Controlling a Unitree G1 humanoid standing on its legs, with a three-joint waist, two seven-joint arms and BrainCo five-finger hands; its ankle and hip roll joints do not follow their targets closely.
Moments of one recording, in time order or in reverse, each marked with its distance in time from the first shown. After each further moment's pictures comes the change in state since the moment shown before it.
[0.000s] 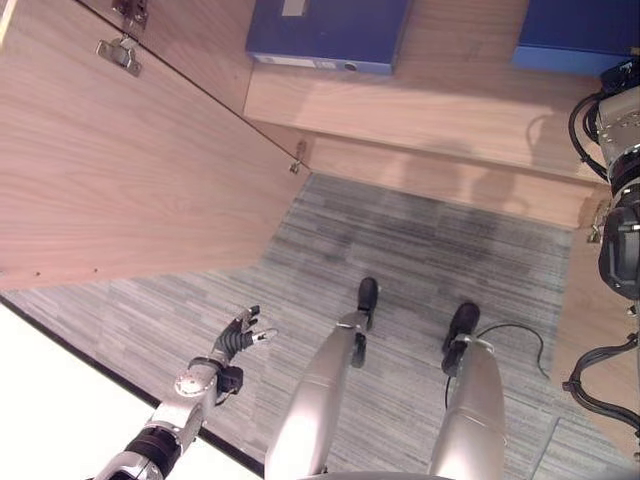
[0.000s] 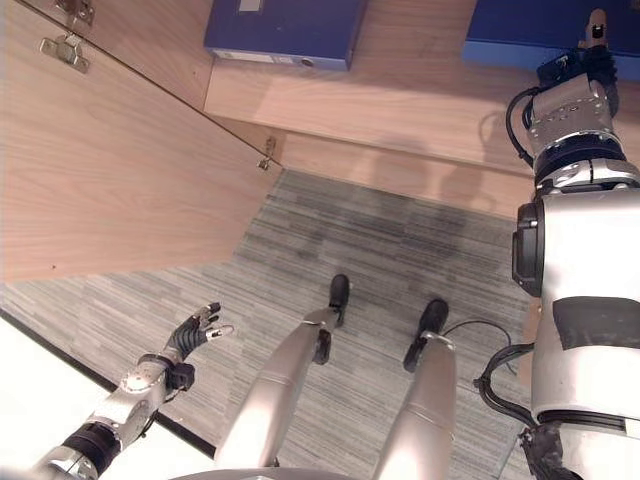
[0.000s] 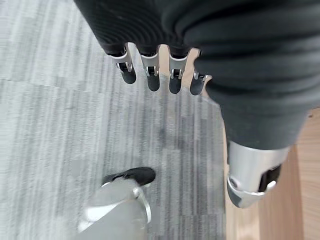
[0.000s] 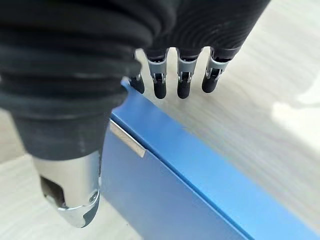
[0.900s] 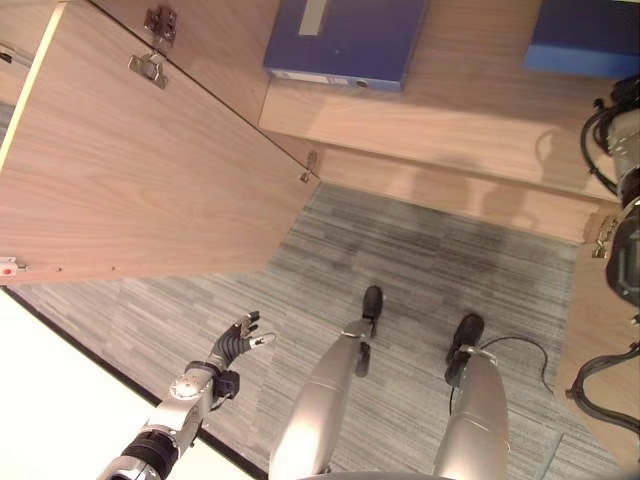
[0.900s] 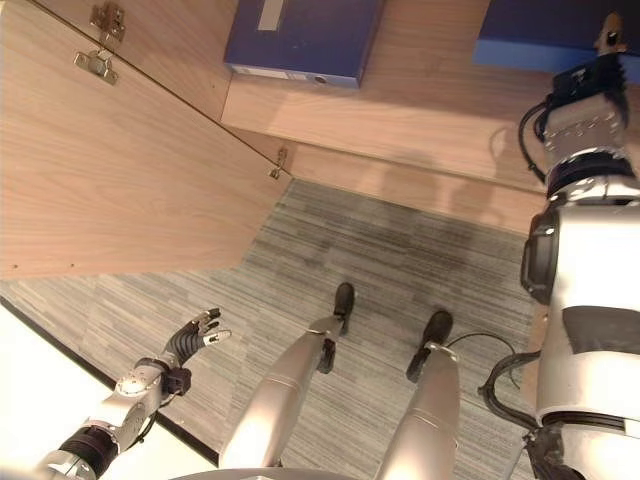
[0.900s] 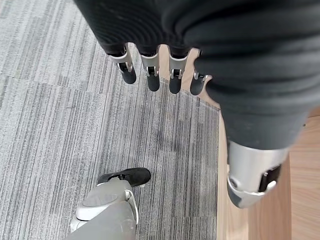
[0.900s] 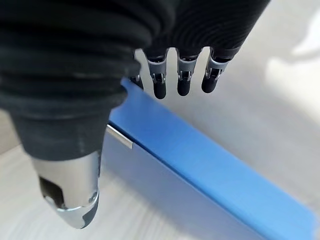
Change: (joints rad) left arm -0.007 -0.004 0.041 0.008 -0.006 0.019 -0.048; right arm 0.137 0.004 -0.119 -0.038 0.081 -0.030 0.146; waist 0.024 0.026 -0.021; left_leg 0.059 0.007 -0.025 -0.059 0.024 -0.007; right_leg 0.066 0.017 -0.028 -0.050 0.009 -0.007
